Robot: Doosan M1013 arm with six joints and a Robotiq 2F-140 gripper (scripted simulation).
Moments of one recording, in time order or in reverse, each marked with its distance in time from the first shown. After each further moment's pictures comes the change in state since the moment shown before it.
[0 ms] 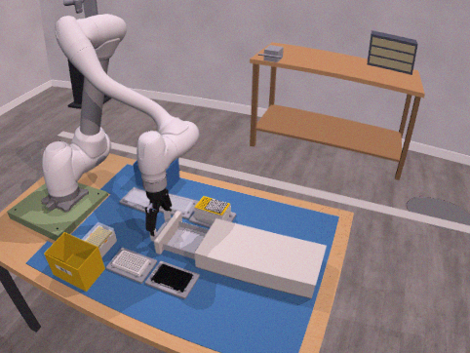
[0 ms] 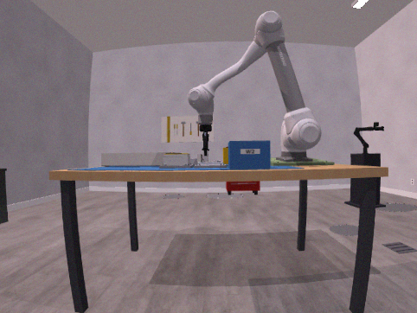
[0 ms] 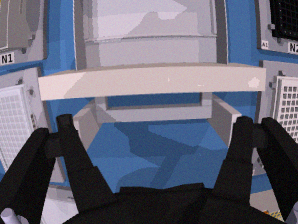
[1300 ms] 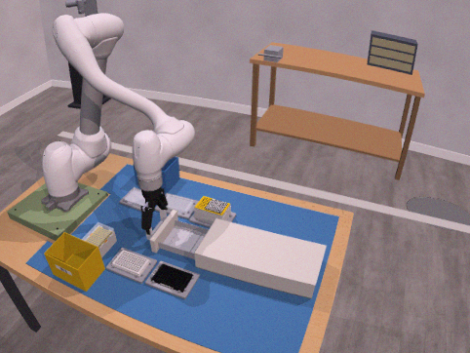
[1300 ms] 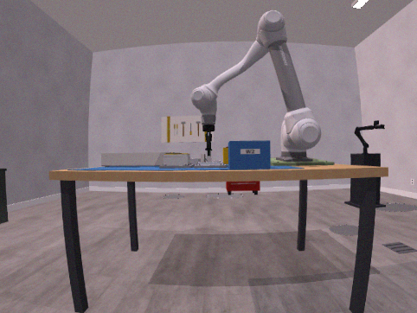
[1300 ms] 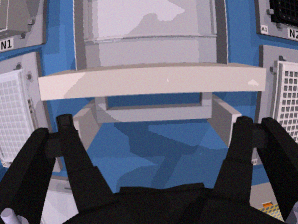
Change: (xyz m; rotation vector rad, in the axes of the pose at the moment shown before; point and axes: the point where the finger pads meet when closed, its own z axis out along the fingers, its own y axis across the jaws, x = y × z) arm -0.019 0.000 0.000 0.000 0.000 0.000
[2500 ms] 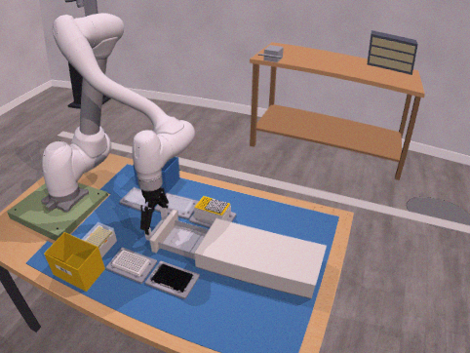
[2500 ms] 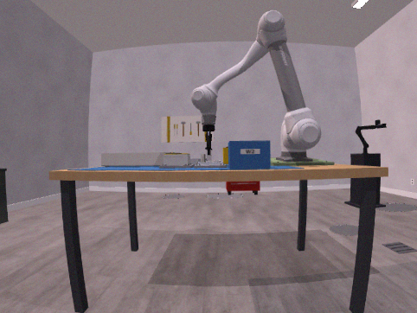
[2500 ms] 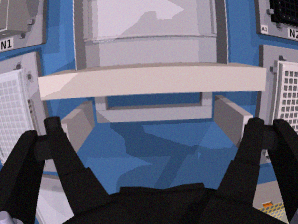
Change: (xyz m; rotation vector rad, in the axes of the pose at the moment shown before) arm 0.000 0.000 0.000 0.000 0.000 0.000
